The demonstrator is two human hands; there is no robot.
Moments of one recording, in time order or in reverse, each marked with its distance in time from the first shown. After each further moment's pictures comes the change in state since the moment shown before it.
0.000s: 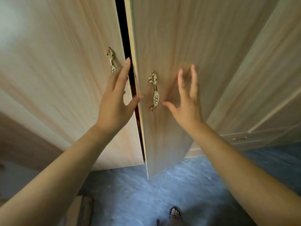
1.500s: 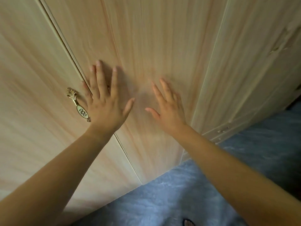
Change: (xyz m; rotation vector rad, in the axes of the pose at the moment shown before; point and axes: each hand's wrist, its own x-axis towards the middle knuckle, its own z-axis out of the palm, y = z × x) left_hand 0.092 -0.032 0.068 0.629 -0.030 0.209; right_hand 0.040 0.026 0.021 -0.372 0.016 0.130
